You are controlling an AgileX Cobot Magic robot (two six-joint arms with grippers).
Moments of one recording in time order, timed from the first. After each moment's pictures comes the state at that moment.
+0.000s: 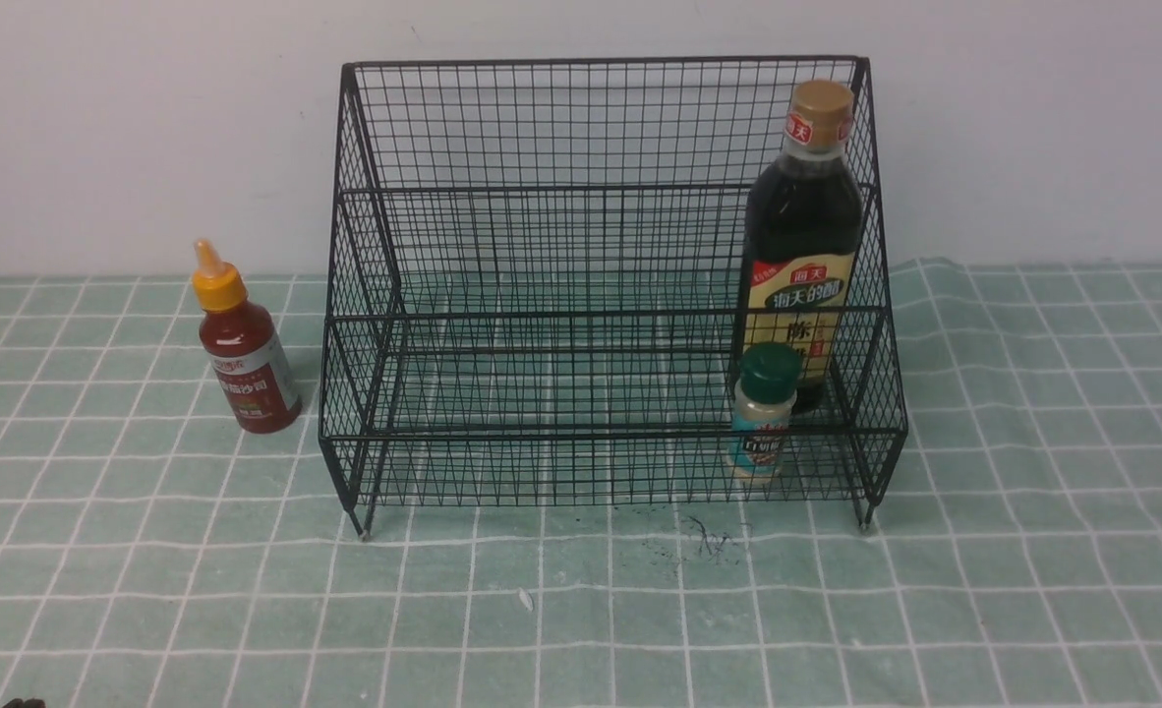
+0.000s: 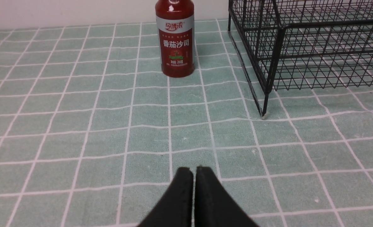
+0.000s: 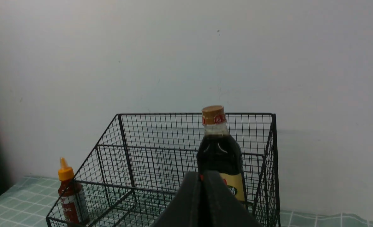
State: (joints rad) right arm 0.43 0.18 -0.31 -0.19 0.18 0.35; left arm -0.05 -0.01 0.03 -0.07 0.38 0.03
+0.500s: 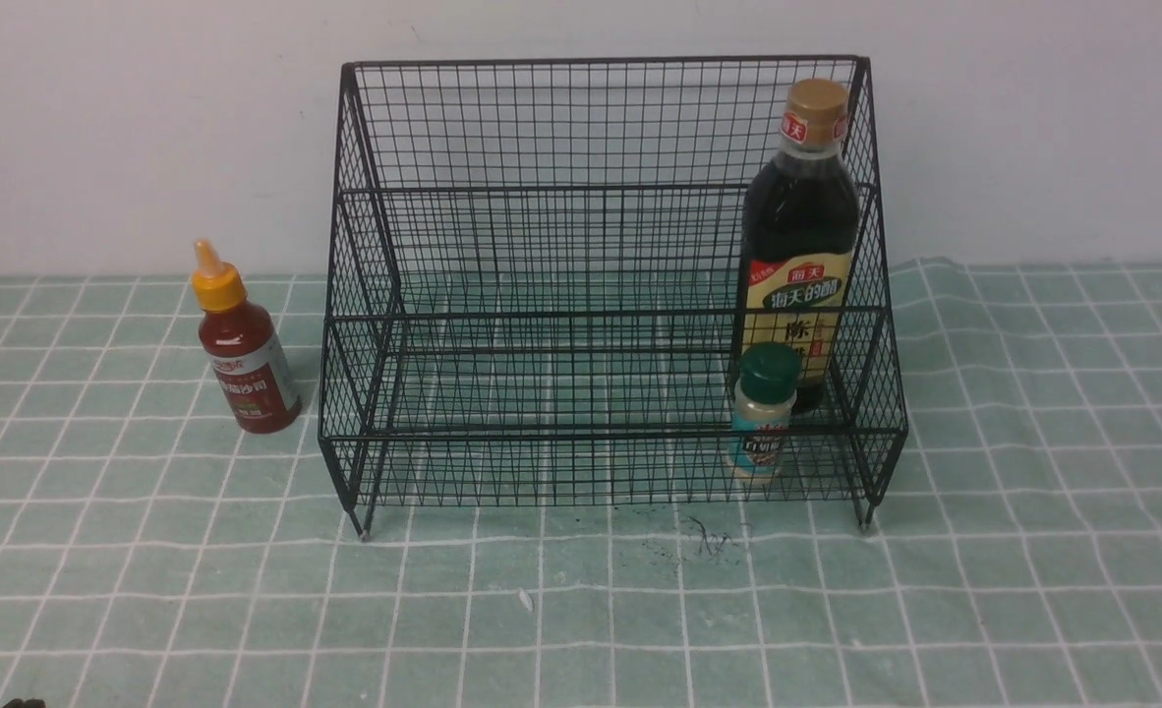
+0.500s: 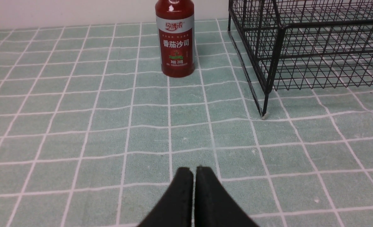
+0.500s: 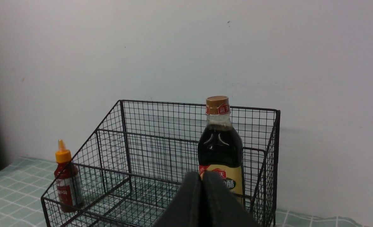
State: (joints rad) right arm 0.42 0.16 -0.28 0.13 0.17 -0.04; left arm -0.05 -0.01 0.03 -0.07 0.38 0.03
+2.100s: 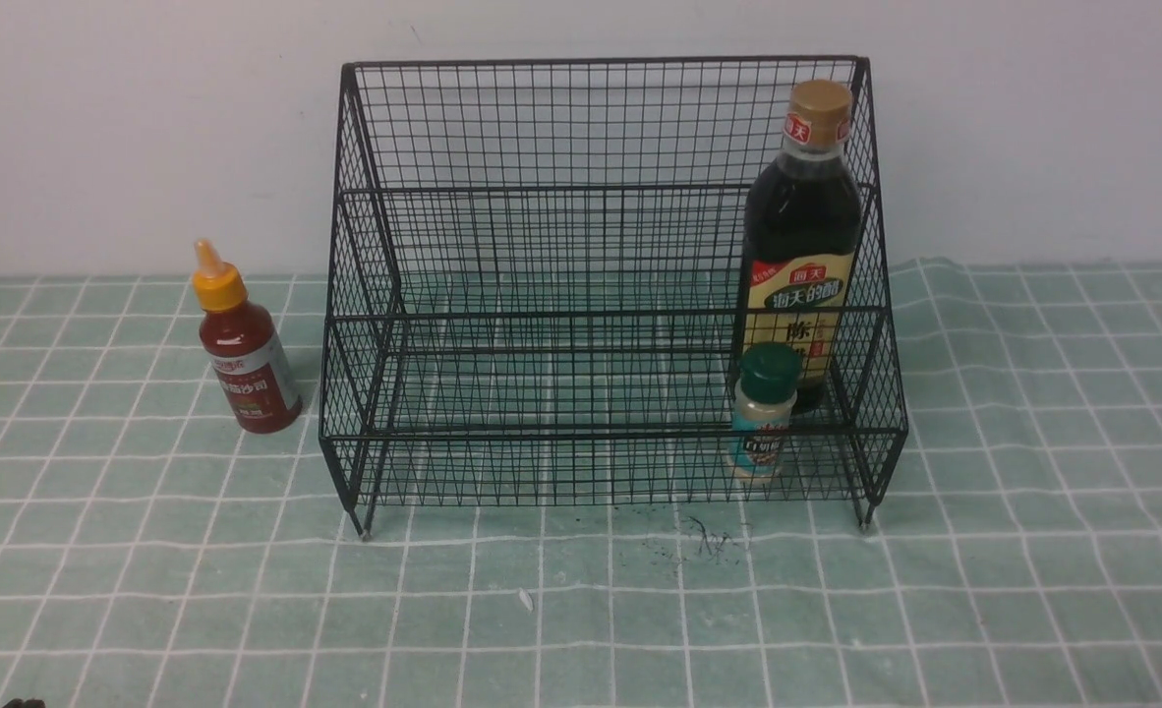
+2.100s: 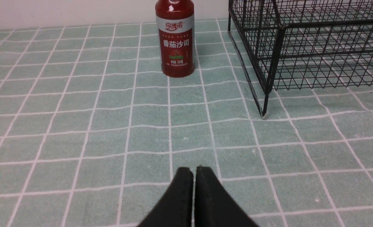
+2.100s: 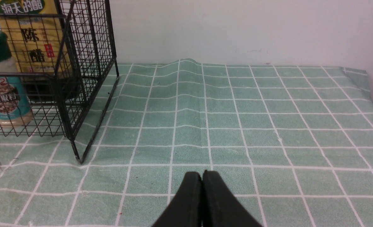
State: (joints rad) right arm -0.04 -0.01 0.02 0.08 0.38 -0.06; left arm -0.05 -0.01 0.03 -0.06 0.38 0.03
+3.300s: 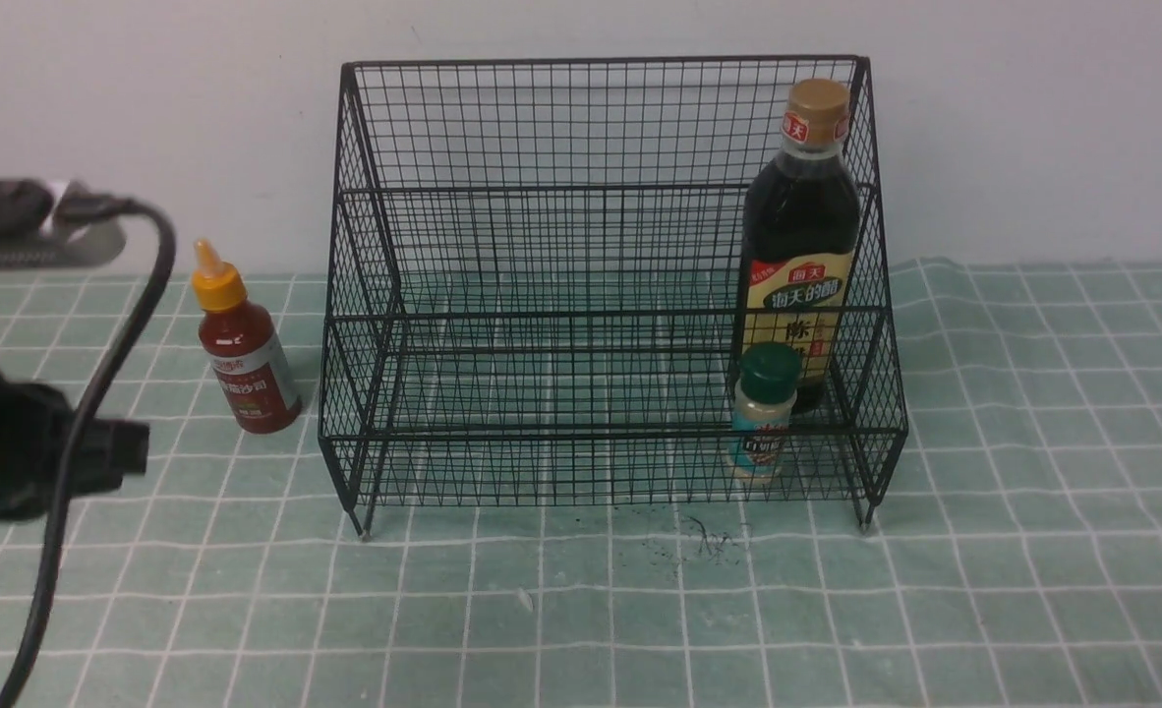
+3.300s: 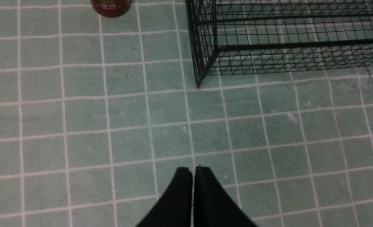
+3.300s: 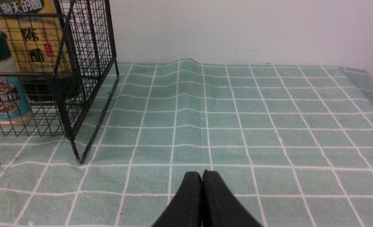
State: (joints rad) right arm -0.04 -0.01 0.02 0.08 0.38 -0.06; left arm -0.03 1.08 -0.97 -0.21 0.95 0.06
